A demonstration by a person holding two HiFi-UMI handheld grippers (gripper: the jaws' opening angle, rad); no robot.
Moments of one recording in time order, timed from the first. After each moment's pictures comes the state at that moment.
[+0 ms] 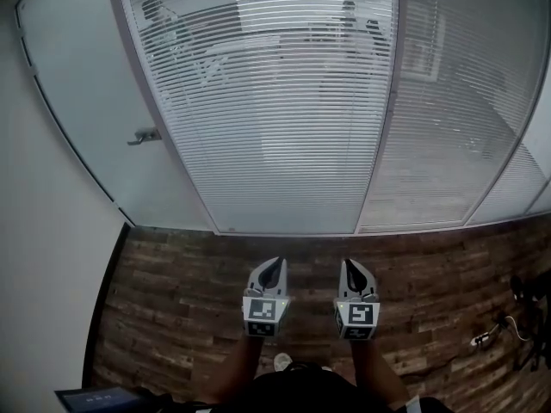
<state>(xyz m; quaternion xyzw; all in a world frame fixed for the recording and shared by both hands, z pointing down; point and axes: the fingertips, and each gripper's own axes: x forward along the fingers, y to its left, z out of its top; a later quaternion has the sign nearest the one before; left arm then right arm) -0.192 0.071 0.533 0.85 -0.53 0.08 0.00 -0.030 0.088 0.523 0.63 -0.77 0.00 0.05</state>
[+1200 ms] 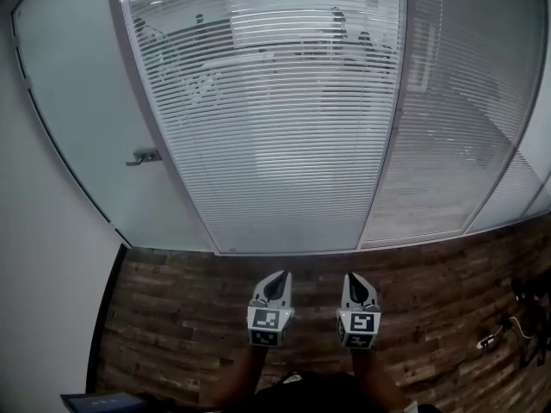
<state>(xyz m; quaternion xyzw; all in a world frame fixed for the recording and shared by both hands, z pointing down) -0.235 0.026 0.546 0.87 -0.49 0.07 0.03 -0.072 0.050 0.539 0.67 -0.74 0.02 0.07</state>
